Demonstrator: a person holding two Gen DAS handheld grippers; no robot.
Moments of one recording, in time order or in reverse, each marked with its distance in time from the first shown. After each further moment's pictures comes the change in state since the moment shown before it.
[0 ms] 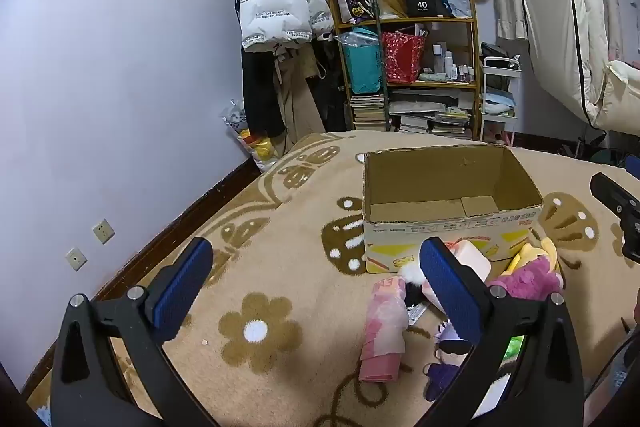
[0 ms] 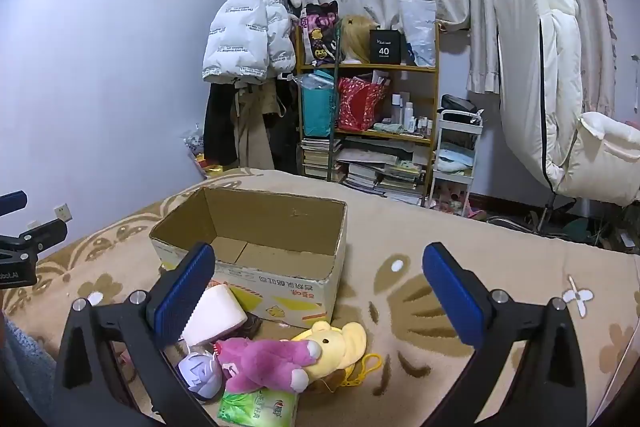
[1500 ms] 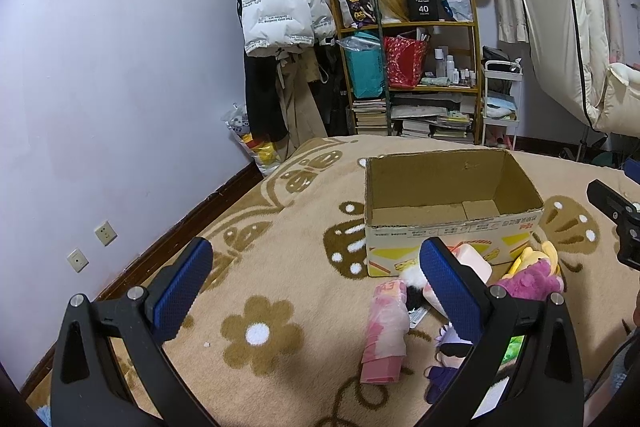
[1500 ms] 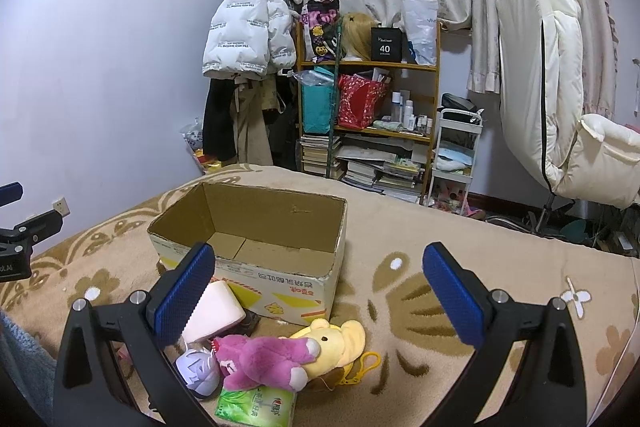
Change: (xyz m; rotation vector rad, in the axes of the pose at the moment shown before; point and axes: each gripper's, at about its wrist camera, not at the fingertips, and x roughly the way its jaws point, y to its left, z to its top) left arm -0.005 0.002 0.004 0.002 -0.019 0.013; right arm -0.001 0.001 -0.002 -0.008 -0.002 0.001
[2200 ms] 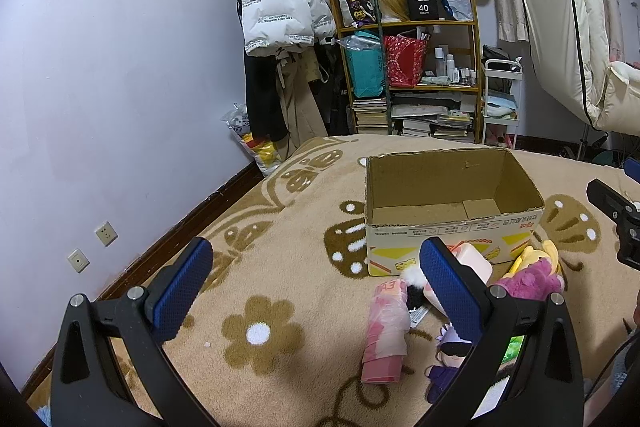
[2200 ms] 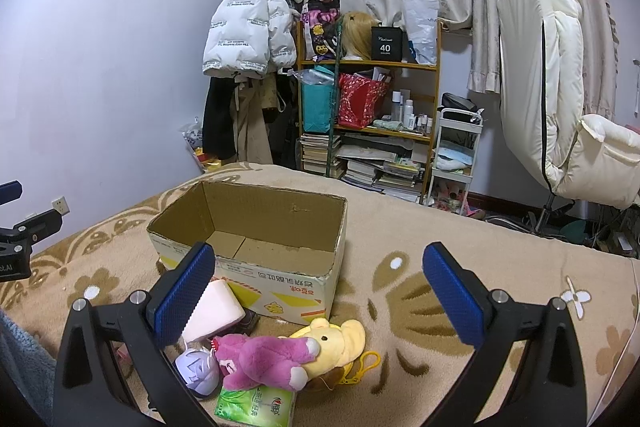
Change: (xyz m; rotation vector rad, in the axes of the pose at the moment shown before) left arm 0.000 -0.001 -0.001 0.000 -0.001 0.004; right arm 0.001 0.000 0.001 0.001 0.003 -0.003
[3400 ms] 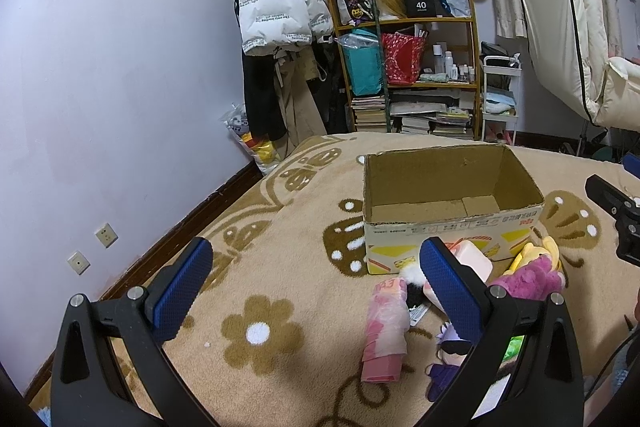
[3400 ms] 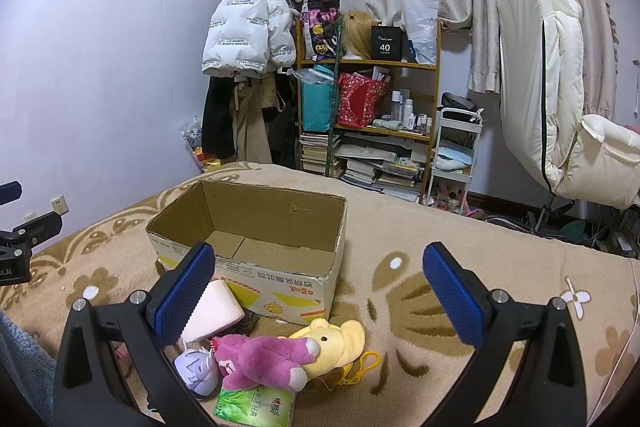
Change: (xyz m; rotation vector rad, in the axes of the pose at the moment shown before) left arm 0.002 -0.005 -0.005 0.011 0.005 0.000; right arm 0.000 0.000 0.001 -0.003 0.004 0.001
